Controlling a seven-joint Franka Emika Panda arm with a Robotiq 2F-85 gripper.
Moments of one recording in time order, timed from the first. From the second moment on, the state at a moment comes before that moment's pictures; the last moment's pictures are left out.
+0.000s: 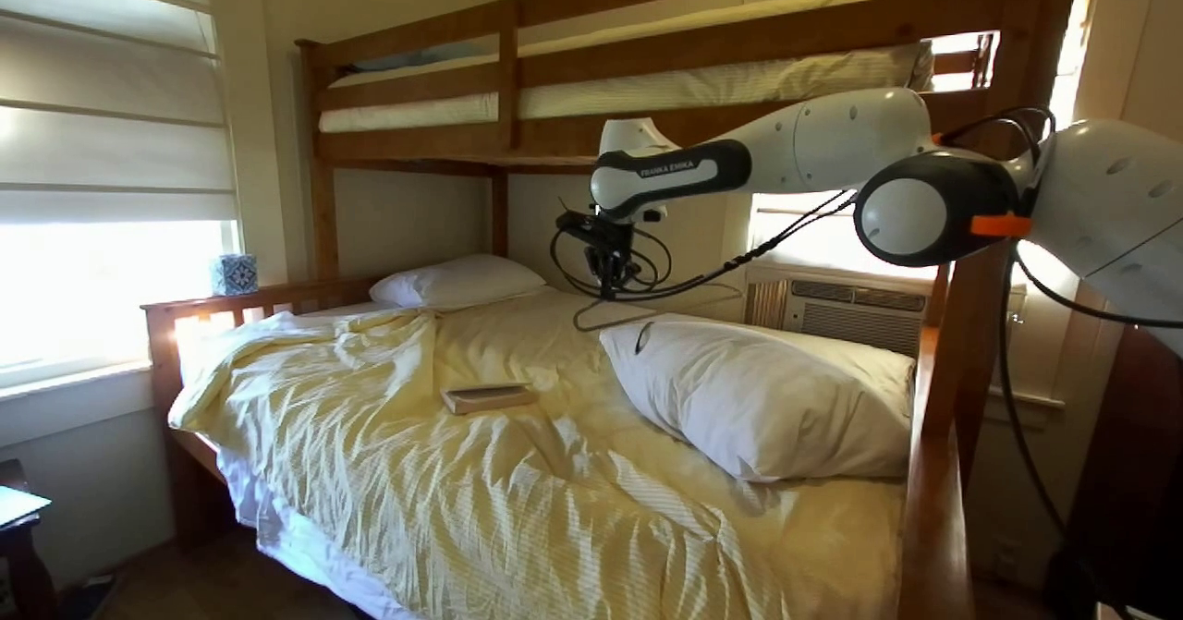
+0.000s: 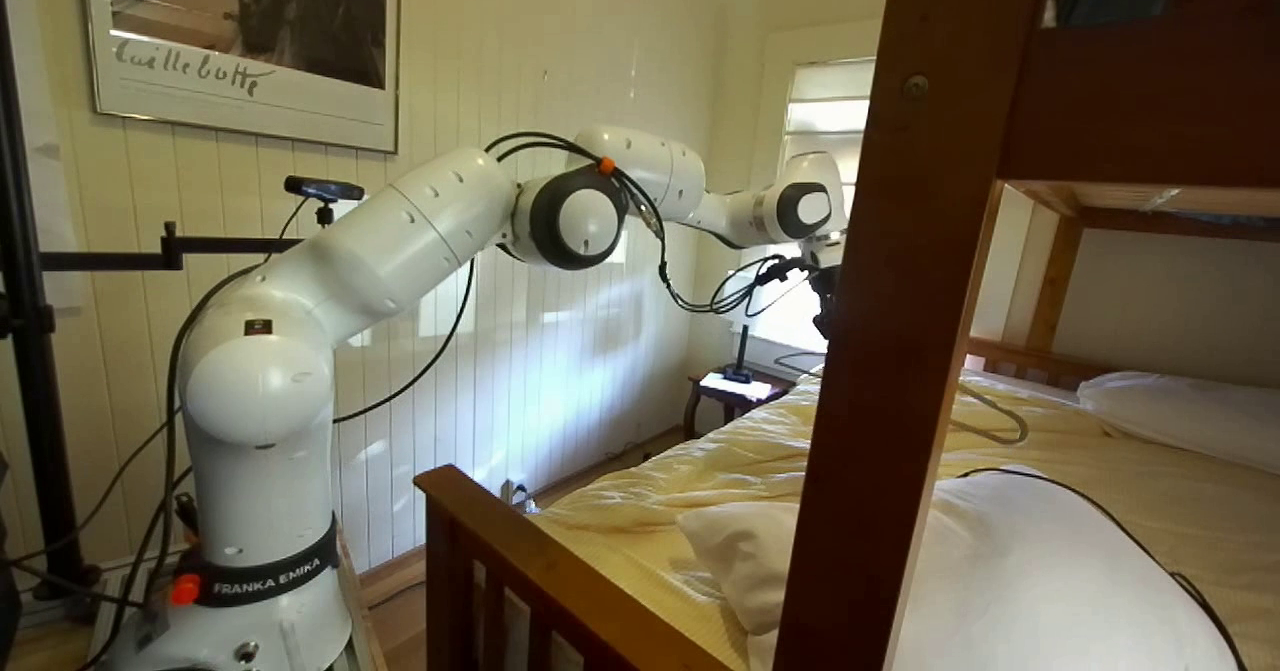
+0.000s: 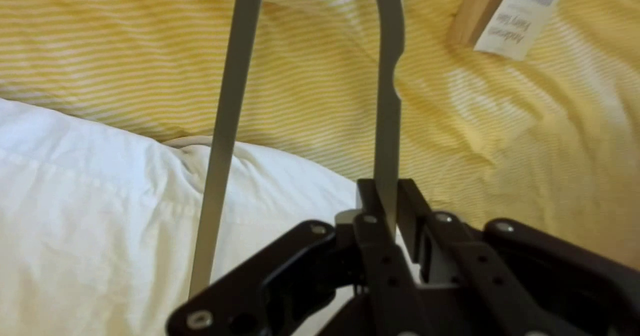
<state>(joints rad) -0.02 0.87 -0.13 -0.80 -0.12 2.00 1.47</state>
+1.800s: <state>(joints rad) 0.04 0.67 -0.14 -1.02 -0.04 3.08 1.57</state>
